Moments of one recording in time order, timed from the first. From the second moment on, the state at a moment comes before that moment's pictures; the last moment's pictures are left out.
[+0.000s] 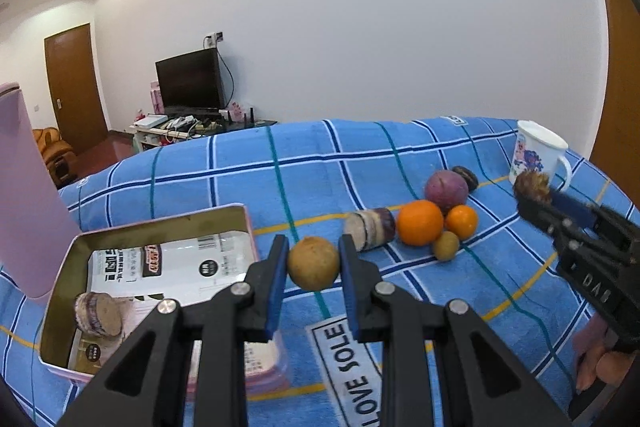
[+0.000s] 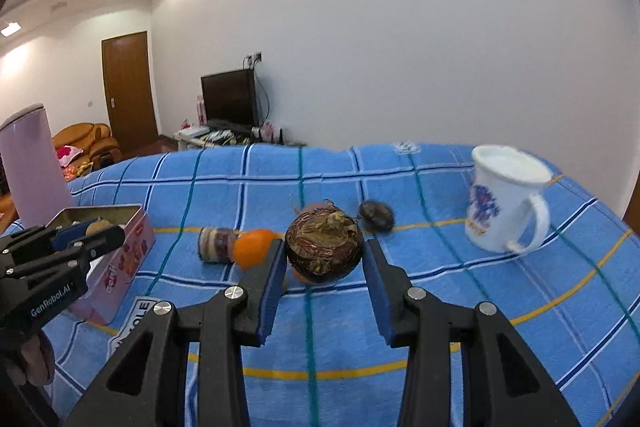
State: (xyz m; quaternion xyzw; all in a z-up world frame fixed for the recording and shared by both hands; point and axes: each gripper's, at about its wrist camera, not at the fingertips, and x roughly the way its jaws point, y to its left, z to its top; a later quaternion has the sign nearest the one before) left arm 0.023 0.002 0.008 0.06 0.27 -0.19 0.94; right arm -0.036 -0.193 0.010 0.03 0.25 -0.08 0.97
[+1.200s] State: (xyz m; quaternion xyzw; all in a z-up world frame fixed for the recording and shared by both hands) left arm 0.103 0.126 -0.013 0.05 0.33 0.02 0.94; right arm 0.082 -0.004 -0.011 0.06 0.31 0.08 0.95
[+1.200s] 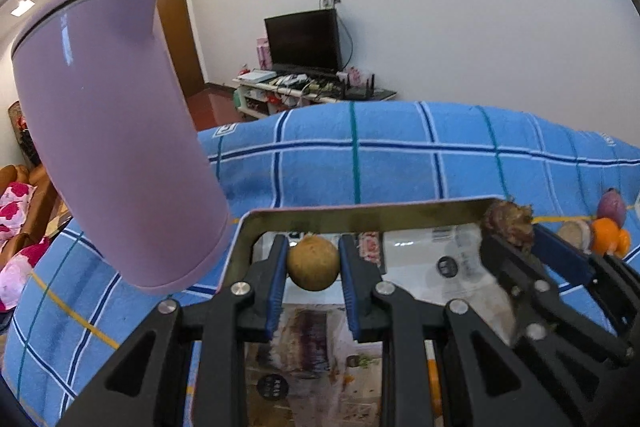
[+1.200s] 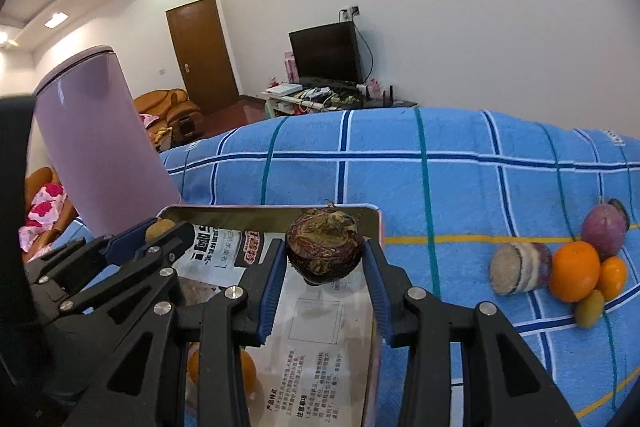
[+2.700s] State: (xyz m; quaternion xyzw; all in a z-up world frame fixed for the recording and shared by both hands) left arm 0.110 0.132 -0.026 0.04 0.35 0.03 0.93; right arm 0.062 -0.033 -0.004 0.14 0.25 0.11 0.95
